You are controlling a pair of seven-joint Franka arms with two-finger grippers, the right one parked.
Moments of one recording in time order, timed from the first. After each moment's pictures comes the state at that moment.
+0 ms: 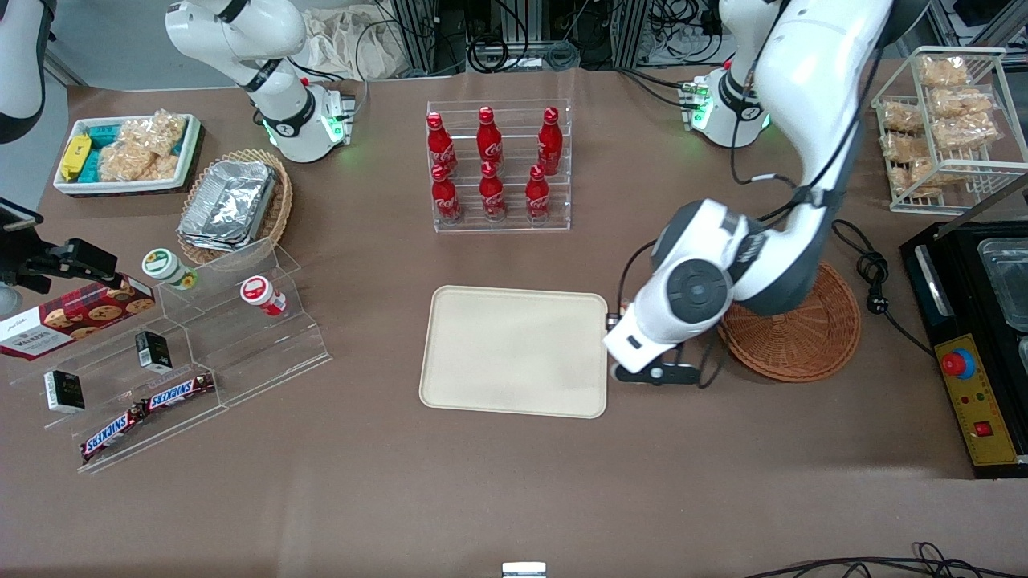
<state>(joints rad) -0.29 0.61 -0.27 -1.46 0.08 1.90 -0.49</state>
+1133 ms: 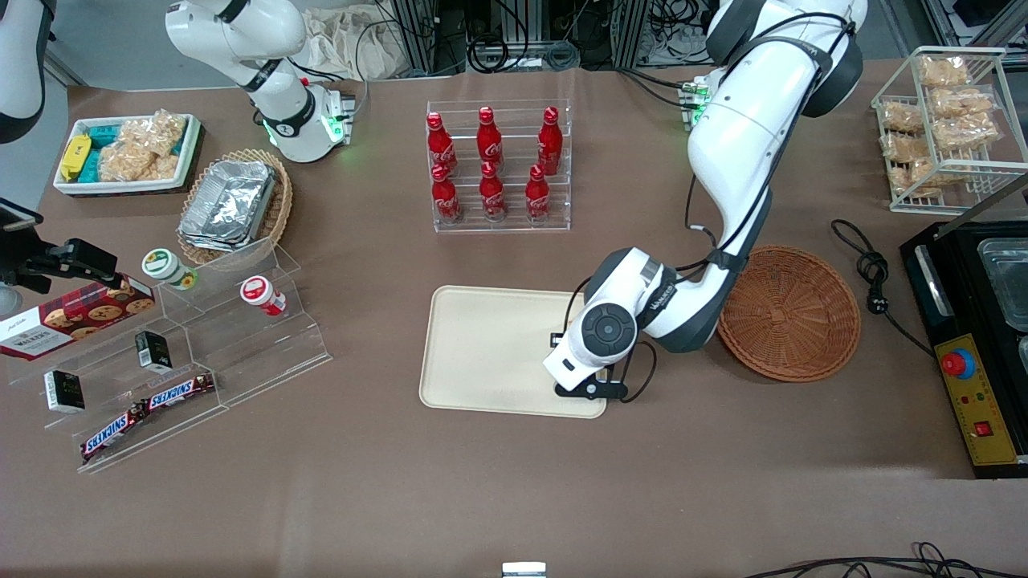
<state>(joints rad) -0.38 0.85 -0.27 -1.27 0.10 1.91 -0.58</state>
